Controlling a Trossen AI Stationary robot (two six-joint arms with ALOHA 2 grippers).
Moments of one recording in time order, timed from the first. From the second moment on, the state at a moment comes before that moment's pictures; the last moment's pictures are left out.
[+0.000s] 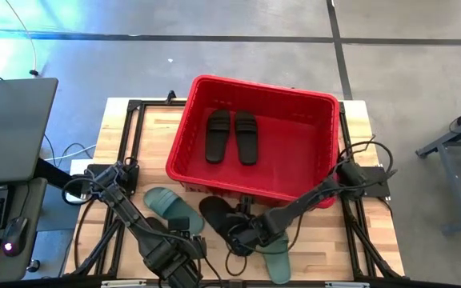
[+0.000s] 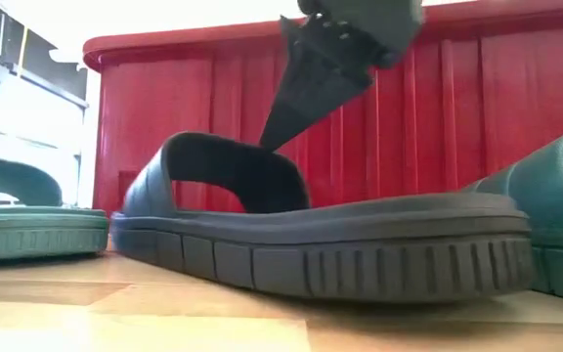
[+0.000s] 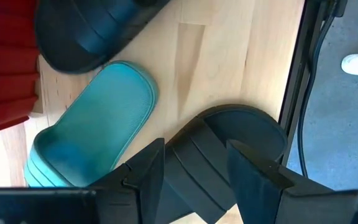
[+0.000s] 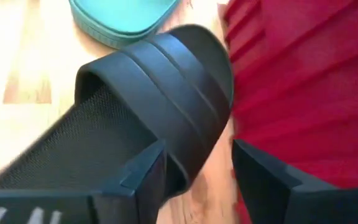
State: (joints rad) left arm -0.67 2.08 2.03 -1.52 -0.17 -0.86; right arm 0.51 2.12 1.64 -0.66 0.62 0.42
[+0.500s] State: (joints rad) left arm -0.67 2.08 2.03 -1.52 -0.14 -0.88; right arm 0.52 2.17 1.69 -0.72 0.53 0.27
